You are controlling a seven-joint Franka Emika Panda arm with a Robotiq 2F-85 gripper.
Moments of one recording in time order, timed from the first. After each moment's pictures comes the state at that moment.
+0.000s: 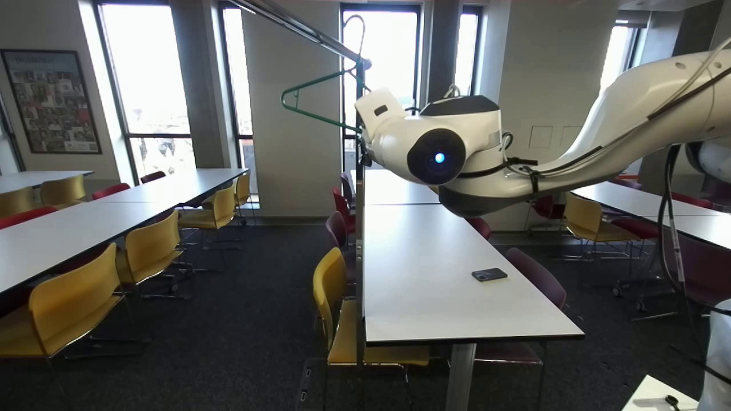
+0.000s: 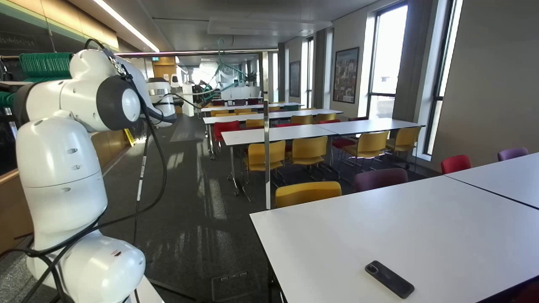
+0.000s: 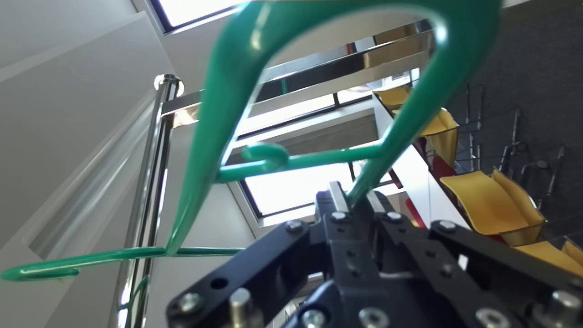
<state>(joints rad) 0.41 0.03 0.38 -1.71 -1.71 2.05 0.52</state>
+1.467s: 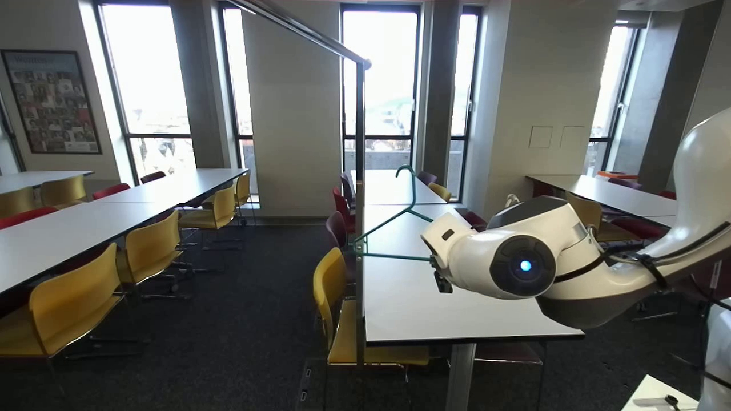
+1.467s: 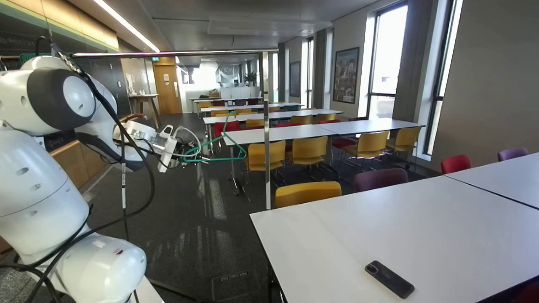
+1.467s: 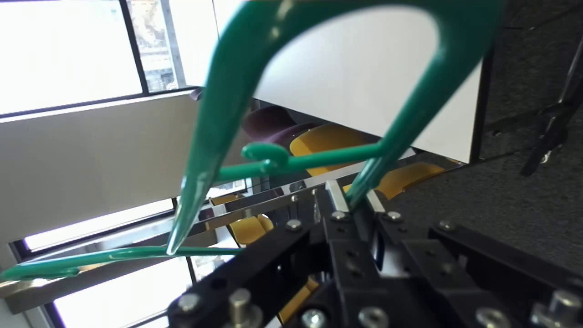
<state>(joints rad) 0.45 -0.27 0.40 -2.37 -1.18 2.06 0.54</state>
